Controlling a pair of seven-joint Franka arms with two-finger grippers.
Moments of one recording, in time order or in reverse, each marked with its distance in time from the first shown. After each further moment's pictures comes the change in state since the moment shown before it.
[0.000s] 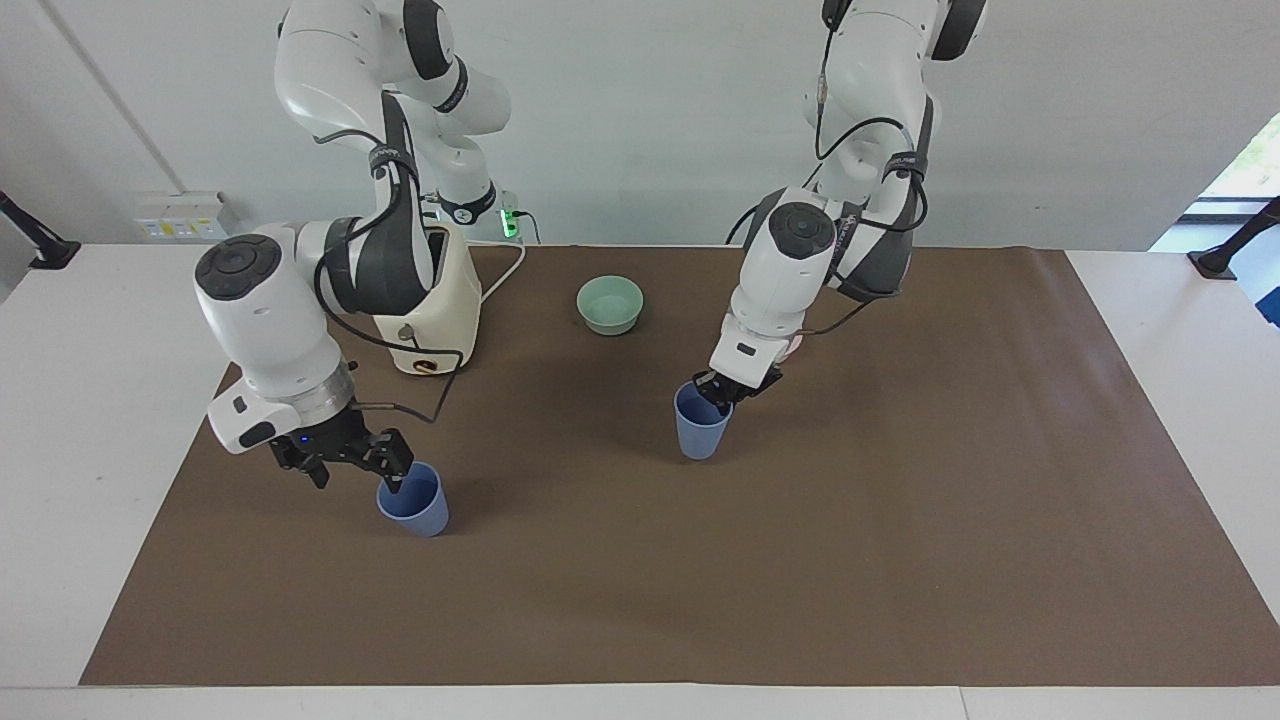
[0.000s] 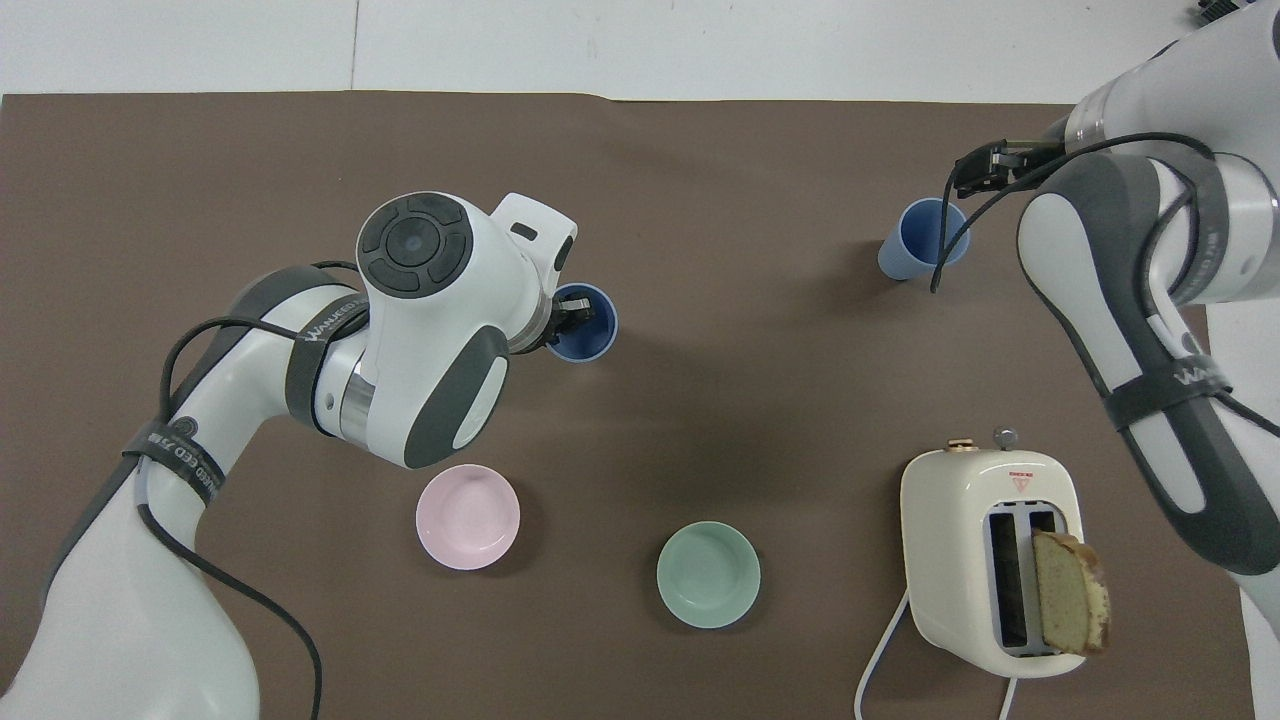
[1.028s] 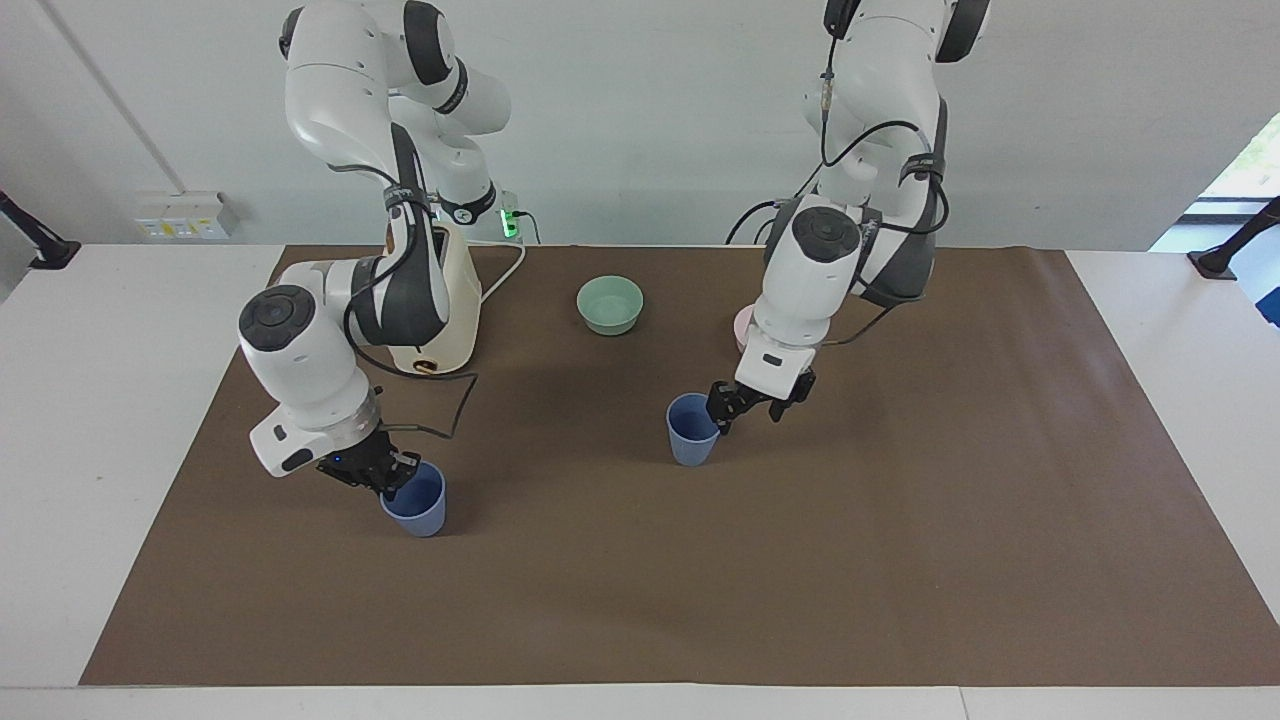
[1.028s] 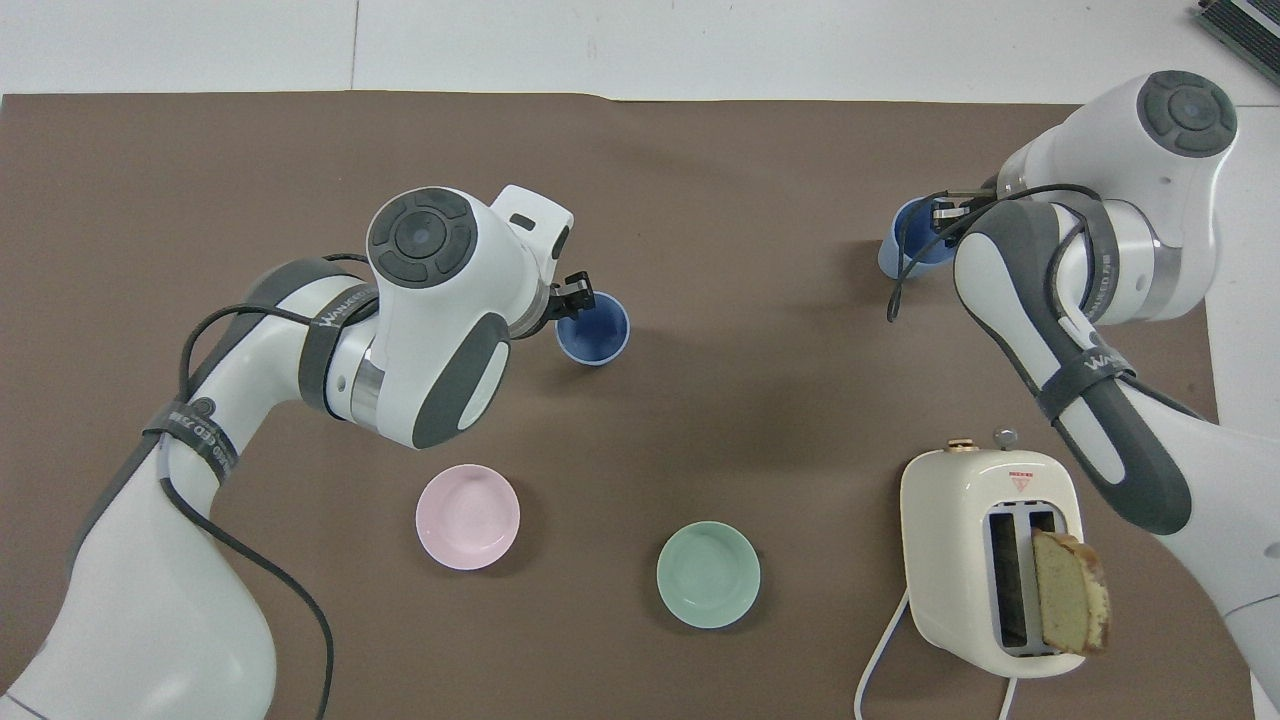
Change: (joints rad) left arm 0.040 -0.047 0.061 0.029 0.040 -0.015 0.028; right arm 0.000 -0.021 0.001 -0.089 0.001 0.034 -0.001
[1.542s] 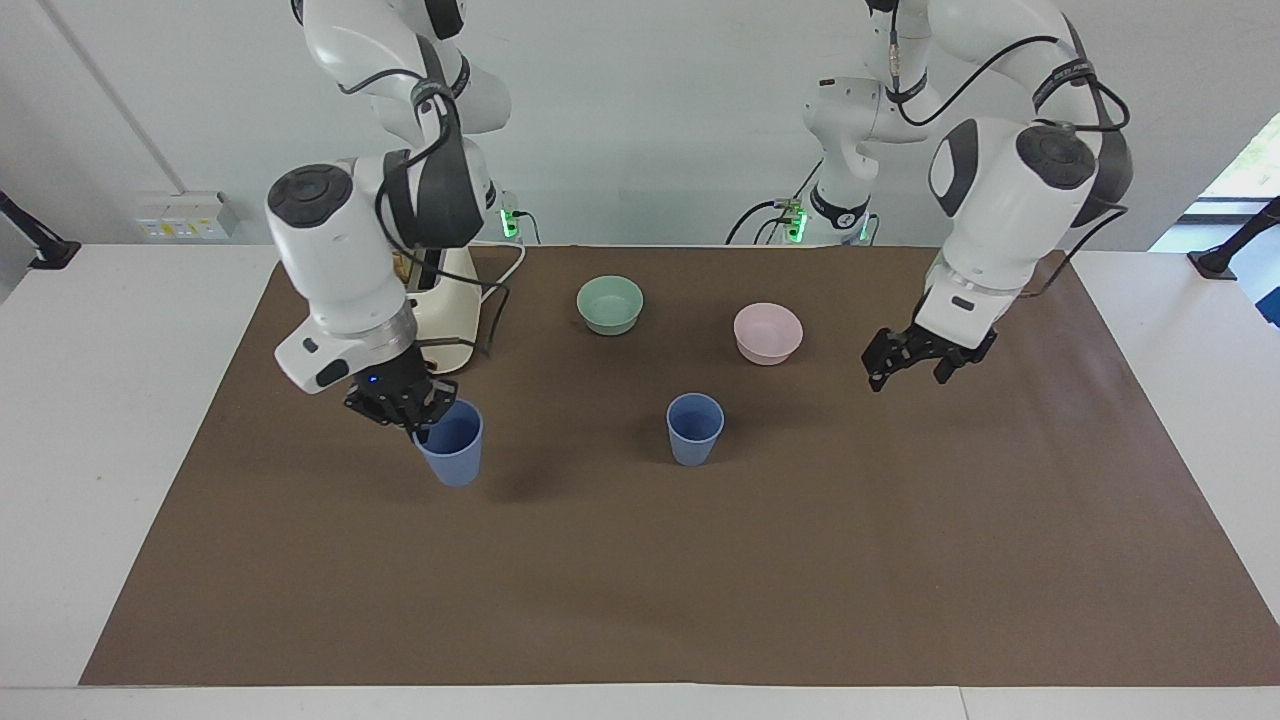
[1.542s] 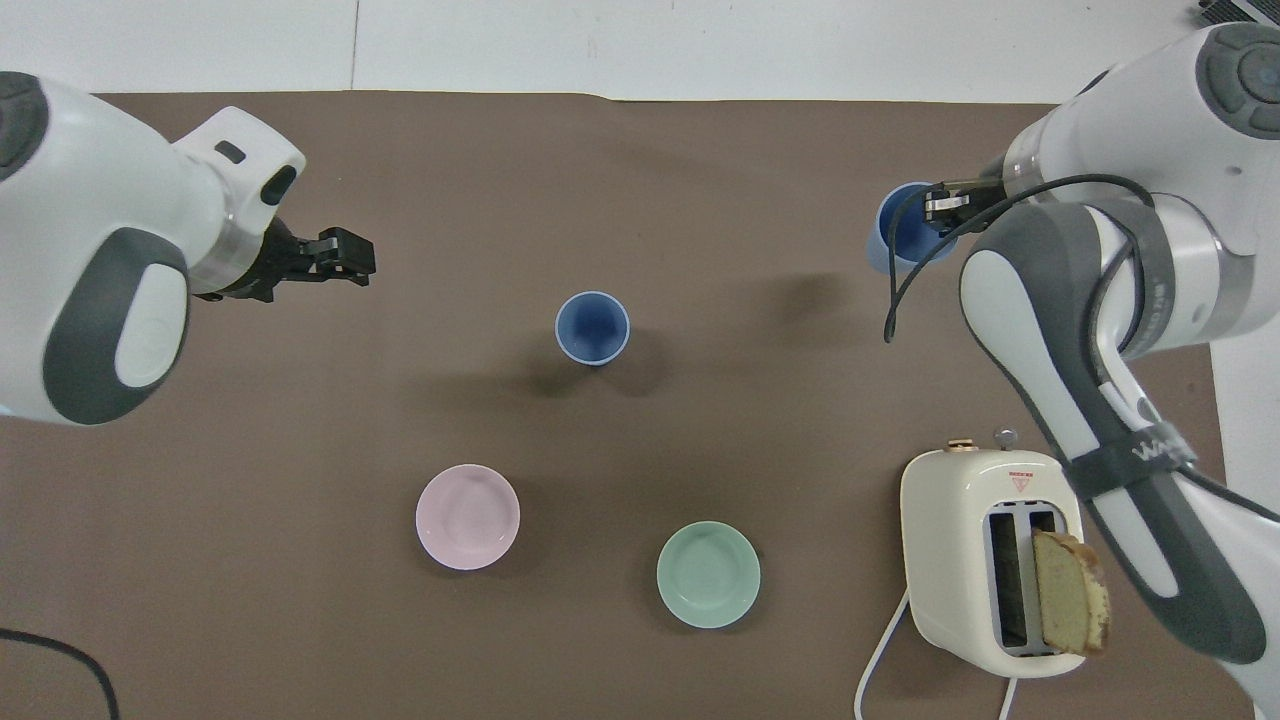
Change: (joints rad) left arm 0.264 -0.190 0.008 -0.005 0.004 -0.262 0.477; right arm 0.135 -0.191 0.031 0.000 0.004 -0.162 0.062
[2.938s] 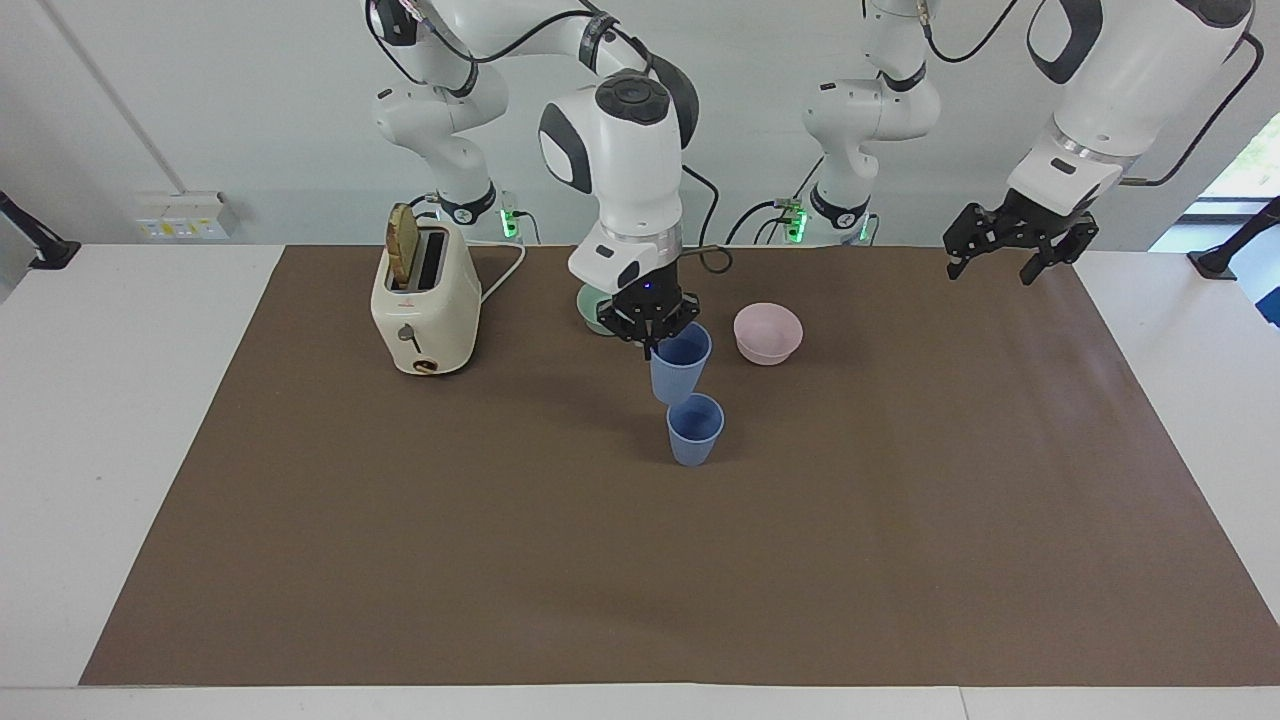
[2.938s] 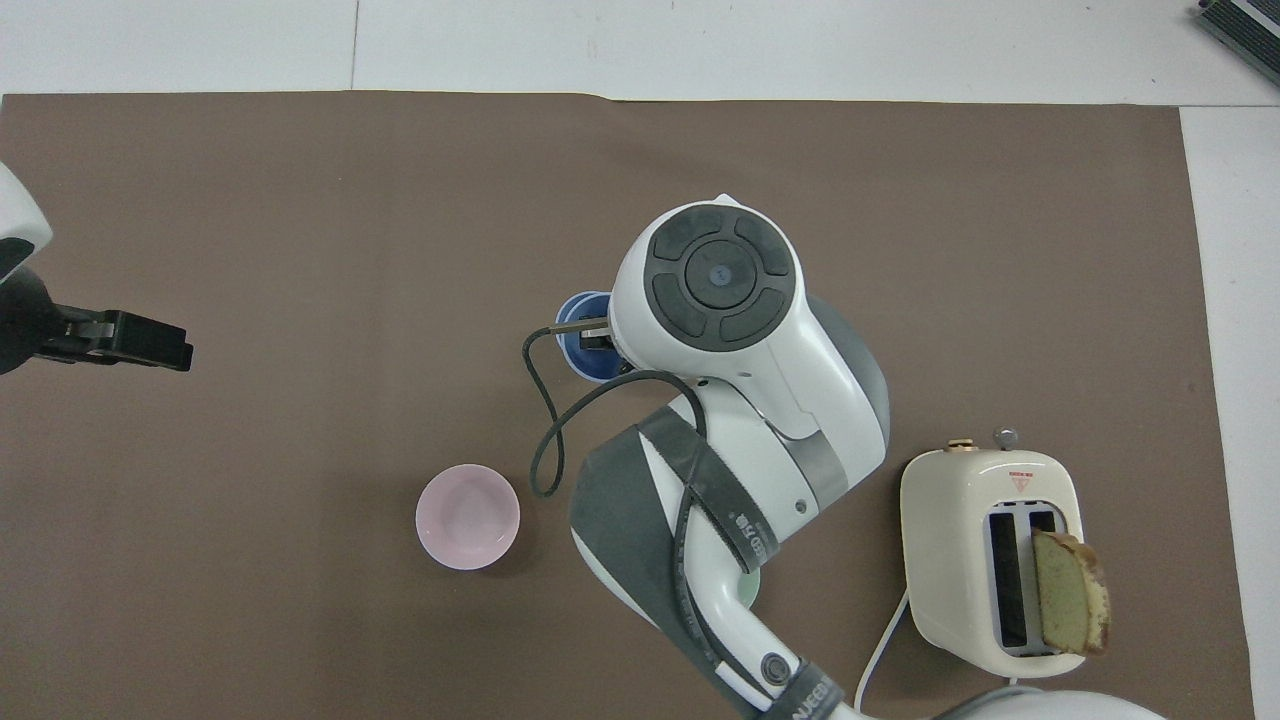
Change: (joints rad) left arm 0.109 -0.186 -0.018 0.022 0.000 -0.281 0.274; right arm 0.406 0.097 0.007 0.092 -0.001 0.002 0.399
